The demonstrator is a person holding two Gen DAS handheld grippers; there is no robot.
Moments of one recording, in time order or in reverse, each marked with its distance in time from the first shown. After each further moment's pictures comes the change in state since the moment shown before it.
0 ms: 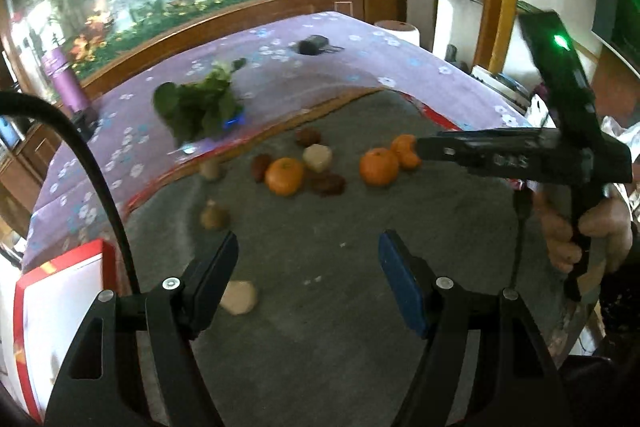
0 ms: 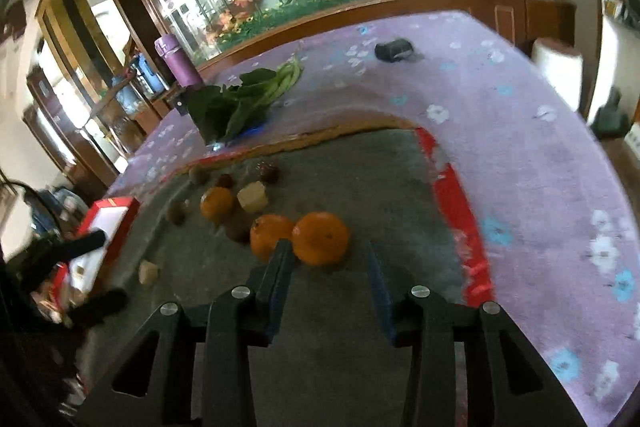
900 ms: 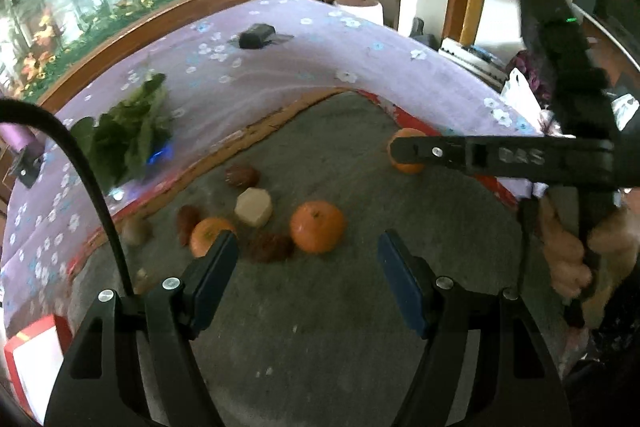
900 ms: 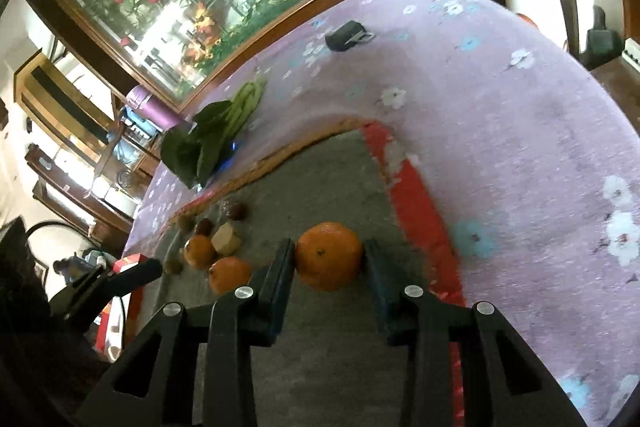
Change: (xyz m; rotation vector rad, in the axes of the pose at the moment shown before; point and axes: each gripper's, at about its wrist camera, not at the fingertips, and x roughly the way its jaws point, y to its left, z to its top) left arm 0.067 -0.032 0.050 0.102 0.092 -0.098; right arm 0.007 -0.049 0.006 0.242 0.012 0.060
